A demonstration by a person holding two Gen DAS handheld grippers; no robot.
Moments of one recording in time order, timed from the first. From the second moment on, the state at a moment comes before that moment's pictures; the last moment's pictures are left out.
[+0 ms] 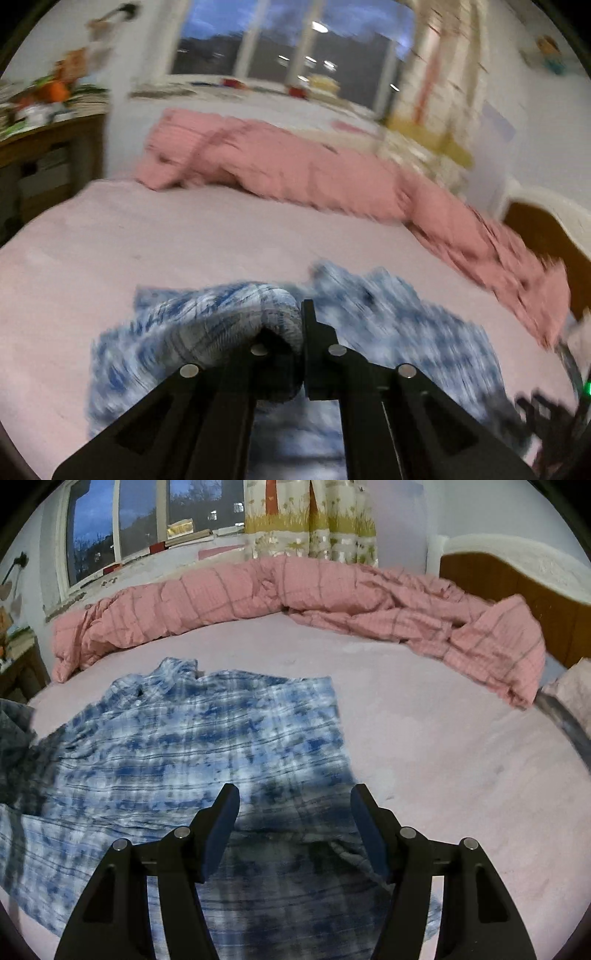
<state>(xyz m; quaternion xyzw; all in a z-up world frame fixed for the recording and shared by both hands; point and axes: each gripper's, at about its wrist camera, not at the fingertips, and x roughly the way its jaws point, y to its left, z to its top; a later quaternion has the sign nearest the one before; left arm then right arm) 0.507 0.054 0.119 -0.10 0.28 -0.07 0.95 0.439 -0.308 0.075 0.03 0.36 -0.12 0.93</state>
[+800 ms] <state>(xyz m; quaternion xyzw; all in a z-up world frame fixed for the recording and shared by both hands) 0.471 0.243 0.017 -0.30 0.43 0.07 0.85 0.441 -0.292 0.074 0.00 0.36 -0.11 0.93</state>
